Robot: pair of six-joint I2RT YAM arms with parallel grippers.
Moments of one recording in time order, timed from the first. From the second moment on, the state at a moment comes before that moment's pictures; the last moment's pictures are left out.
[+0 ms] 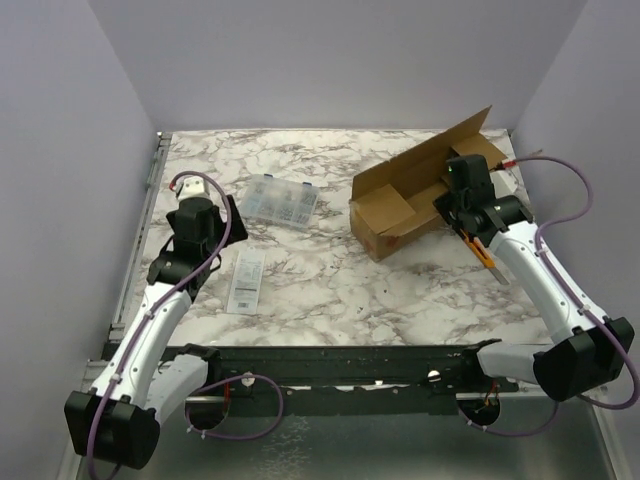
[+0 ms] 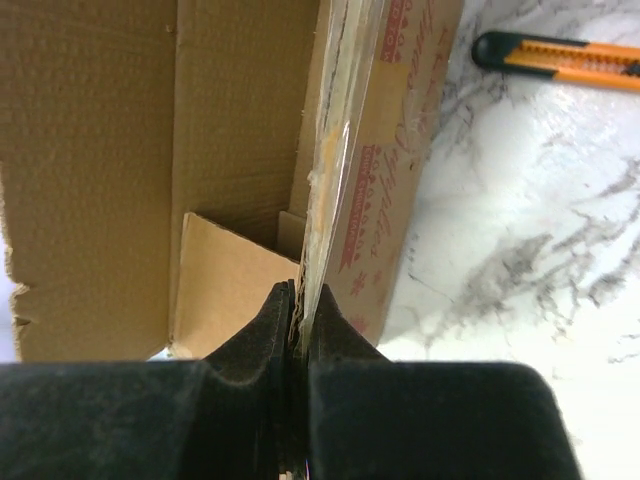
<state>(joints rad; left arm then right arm) -0.21 0.94 0.81 -0.40 -0.26 -0.37 0.33 1.24 1.20 -0.78 0.41 1.13</state>
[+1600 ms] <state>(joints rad) -0.22 0.78 1.34 -0.14 0.08 -0.47 0.16 0.55 1.50 -0.64 0.08 0.26</state>
